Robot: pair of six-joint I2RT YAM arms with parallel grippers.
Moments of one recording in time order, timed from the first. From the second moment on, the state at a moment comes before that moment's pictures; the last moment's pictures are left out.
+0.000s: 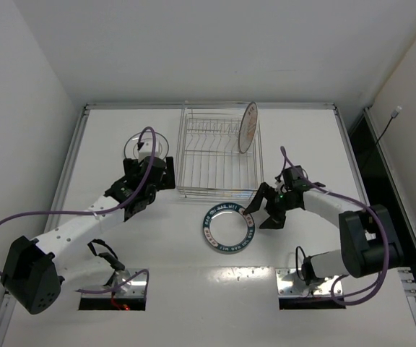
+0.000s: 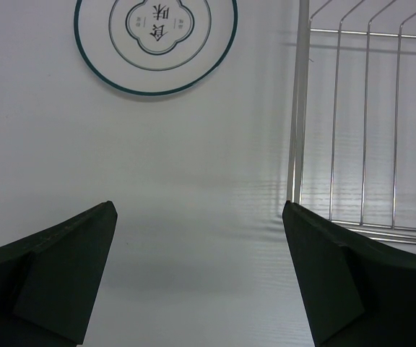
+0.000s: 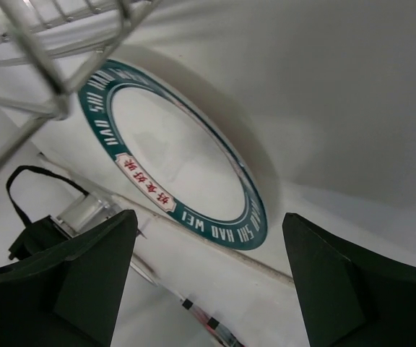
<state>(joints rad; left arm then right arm) -0.59 1.12 0.78 -0.30 -0.59 -0.39 0.19 1.39 0.56 -0.37 -0.58 0.73</state>
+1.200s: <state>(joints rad) -0.59 1.06 0.78 -0.31 -0.64 -0.39 0.48 1.68 0.80 -0.60 -0.30 0.73</state>
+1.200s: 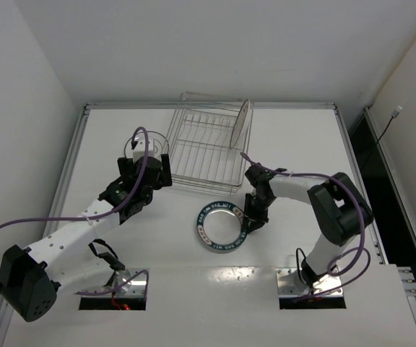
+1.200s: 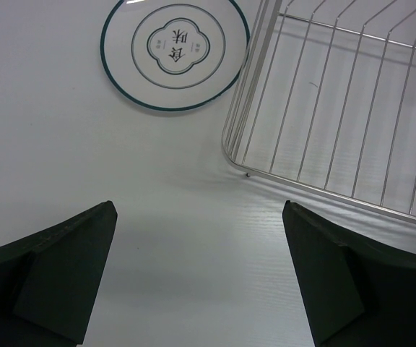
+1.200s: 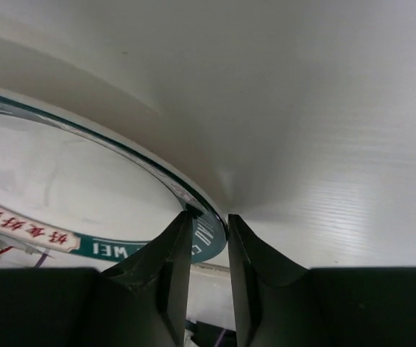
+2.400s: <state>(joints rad) -0.59 1.07 0.79 -0.33 -0.69 -0.41 0.53 1.06 0.79 -0.91 -0.12 0.72</state>
